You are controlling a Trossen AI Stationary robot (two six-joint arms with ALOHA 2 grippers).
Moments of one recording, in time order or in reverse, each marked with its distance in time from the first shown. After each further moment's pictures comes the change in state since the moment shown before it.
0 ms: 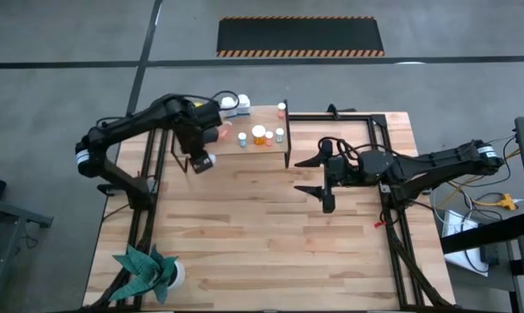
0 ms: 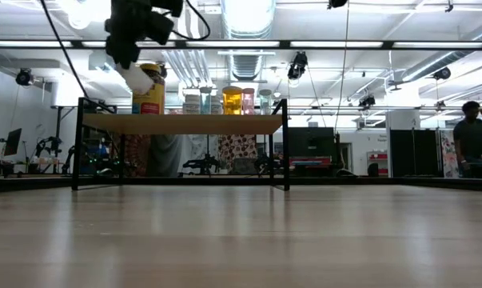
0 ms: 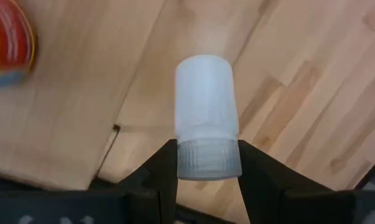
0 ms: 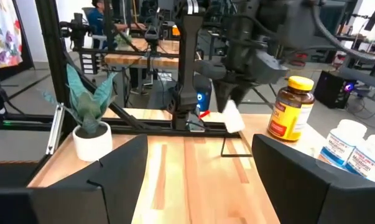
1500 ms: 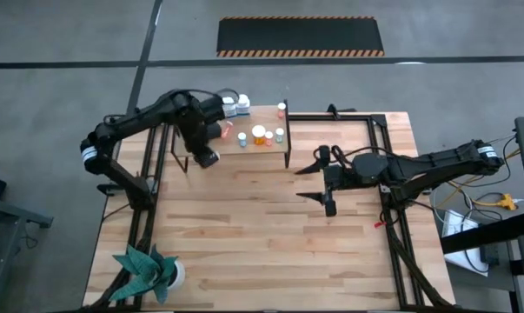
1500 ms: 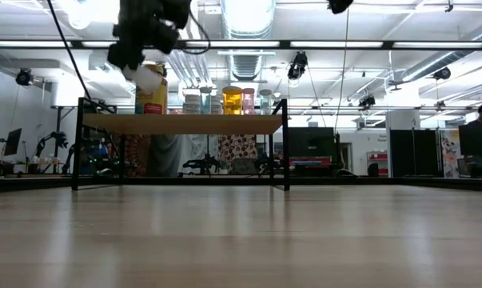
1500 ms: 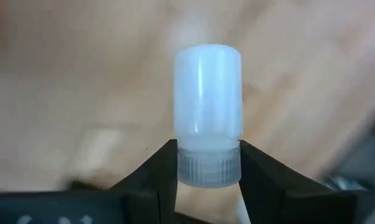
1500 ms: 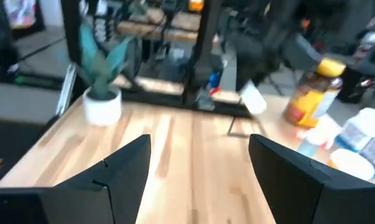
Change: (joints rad) left arm 0.062 0.051 0.007 0.001 0.116 -0.045; right arm 0.000 -0.001 -0.007 -0.100 -0.059 -0.067
